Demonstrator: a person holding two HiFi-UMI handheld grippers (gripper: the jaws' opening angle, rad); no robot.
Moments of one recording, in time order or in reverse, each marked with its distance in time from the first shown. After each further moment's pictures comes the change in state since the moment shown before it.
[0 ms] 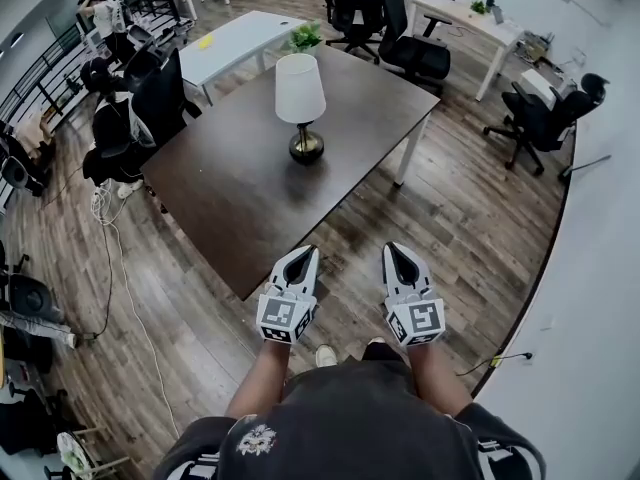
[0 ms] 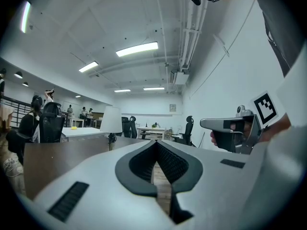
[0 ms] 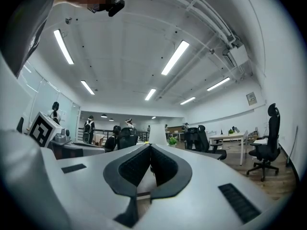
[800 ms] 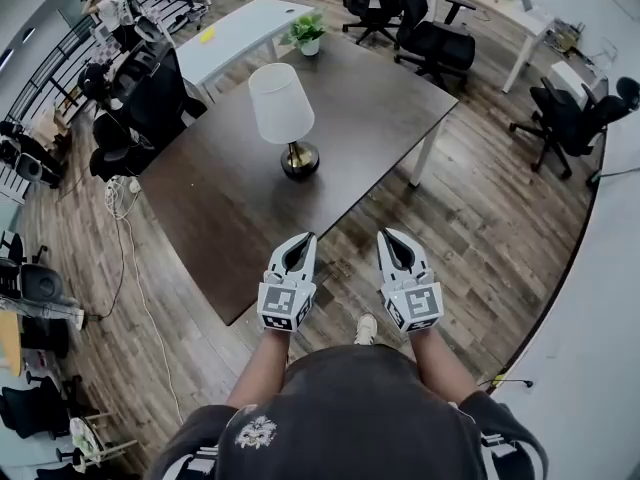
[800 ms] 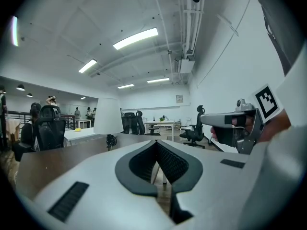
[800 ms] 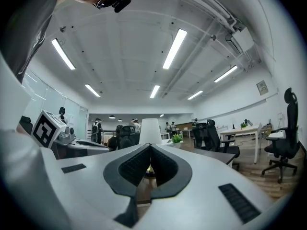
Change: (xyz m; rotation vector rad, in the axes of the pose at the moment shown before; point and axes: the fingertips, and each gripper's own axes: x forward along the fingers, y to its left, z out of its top) left arm 0.147 0.030 -0.013 0.076 0.091 0.097; right arm 0.113 -0.107 -0.026 0.036 0.018 0.136
